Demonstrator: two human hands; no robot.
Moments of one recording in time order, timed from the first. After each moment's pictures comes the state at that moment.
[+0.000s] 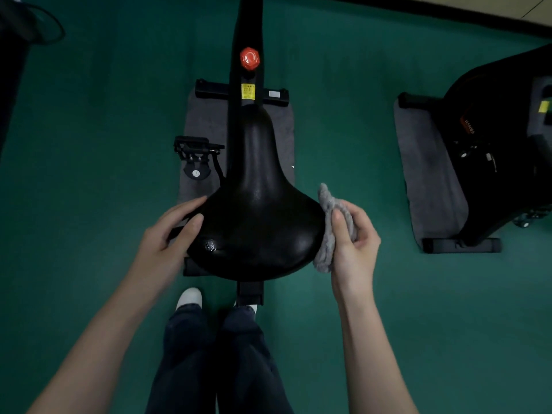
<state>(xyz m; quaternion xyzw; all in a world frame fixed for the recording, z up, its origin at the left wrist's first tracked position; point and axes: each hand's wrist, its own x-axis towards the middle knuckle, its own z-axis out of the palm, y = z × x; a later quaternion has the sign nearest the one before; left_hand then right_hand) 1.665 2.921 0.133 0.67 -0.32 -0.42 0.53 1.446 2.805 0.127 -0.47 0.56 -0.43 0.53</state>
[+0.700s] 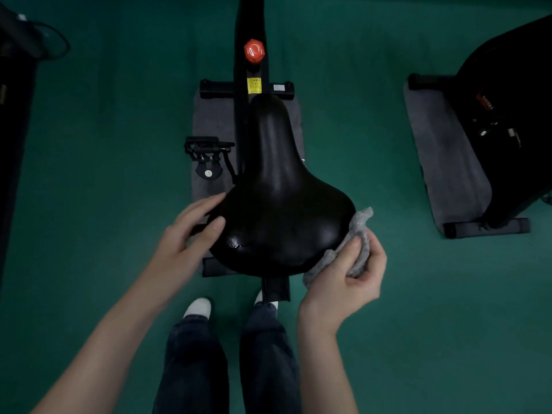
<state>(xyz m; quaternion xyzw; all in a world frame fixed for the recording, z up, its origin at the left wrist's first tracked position) 1.681 2.927 0.140 0.65 -0.37 -0.47 0.46 1.515 2.882 0.135 -0.31 0.70 -0.58 0.28</state>
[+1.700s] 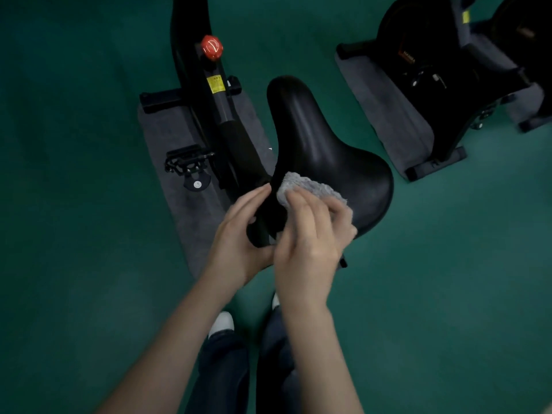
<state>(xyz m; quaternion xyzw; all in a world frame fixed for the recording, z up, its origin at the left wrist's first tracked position) 1.734 2.919 0.100 0.57 -0.57 -0.43 0.41 1.641 2.928 0.135 -0.64 0.66 -0.38 -0.05</state>
